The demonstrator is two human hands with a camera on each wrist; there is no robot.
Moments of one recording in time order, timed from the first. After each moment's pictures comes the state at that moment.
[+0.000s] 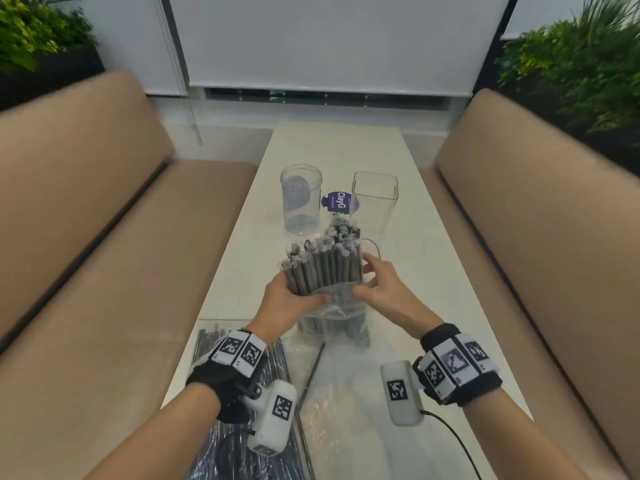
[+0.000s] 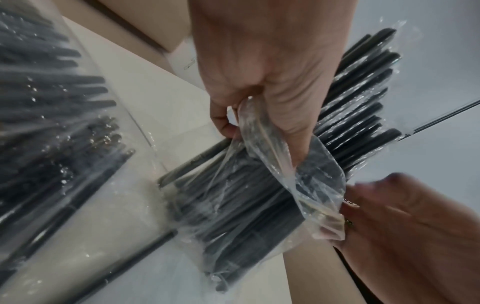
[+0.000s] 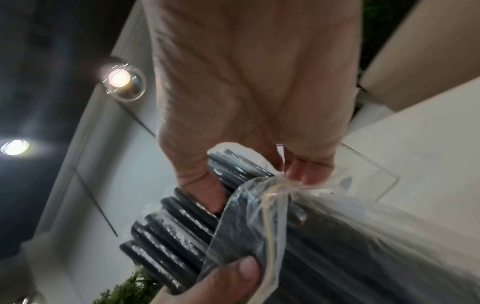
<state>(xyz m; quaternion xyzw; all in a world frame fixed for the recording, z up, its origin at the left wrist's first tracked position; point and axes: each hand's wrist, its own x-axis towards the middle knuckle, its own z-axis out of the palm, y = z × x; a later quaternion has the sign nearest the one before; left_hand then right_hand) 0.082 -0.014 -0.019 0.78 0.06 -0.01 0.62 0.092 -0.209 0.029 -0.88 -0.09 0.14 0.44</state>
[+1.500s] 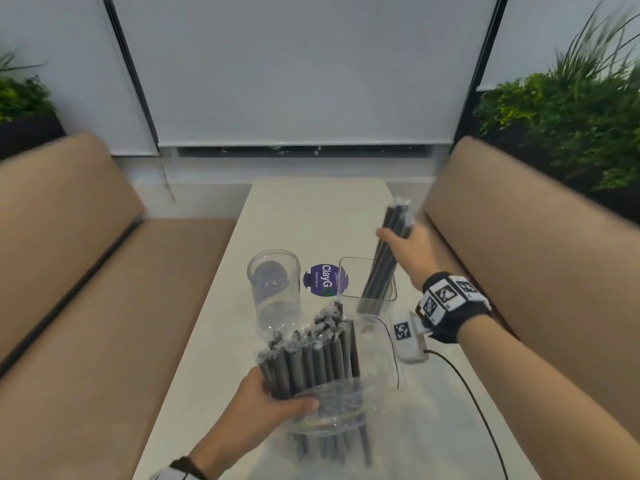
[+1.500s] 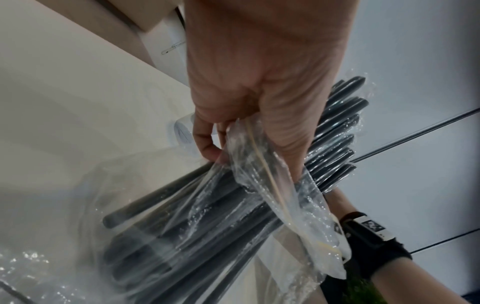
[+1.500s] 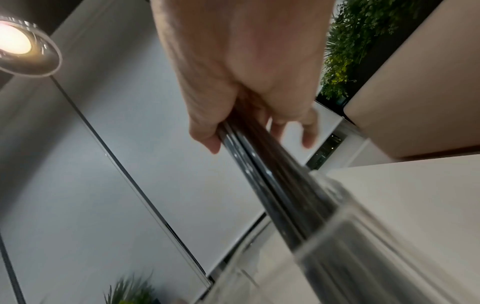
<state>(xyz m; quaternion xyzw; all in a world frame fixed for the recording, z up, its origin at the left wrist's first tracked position) 0.188 -0.006 -0.001 0.77 0.00 -0.11 0.63 0.372 -0.243 0.083 -0.80 0.05 -0.11 0.59</state>
